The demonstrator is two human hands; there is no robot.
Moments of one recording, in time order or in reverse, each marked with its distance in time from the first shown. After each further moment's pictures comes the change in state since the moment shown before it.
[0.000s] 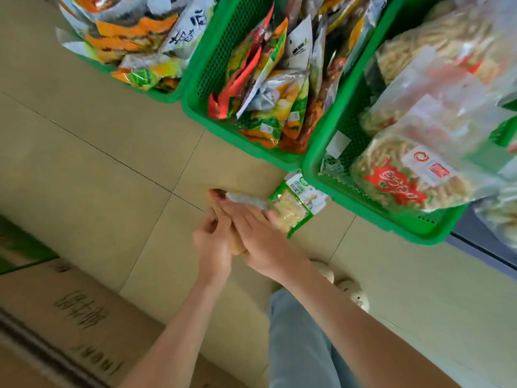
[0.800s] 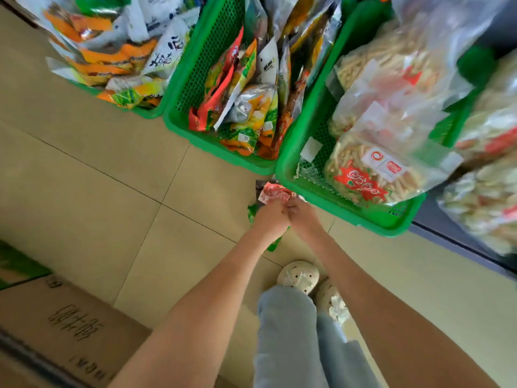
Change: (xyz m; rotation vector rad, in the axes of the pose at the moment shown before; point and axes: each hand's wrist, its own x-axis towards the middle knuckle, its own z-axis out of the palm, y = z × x) left_hand 0.003 -0.015 0.127 1.124 -0.675 0.043; right_hand -0.021 0.085 -0.054 0.485 0.031 0.986
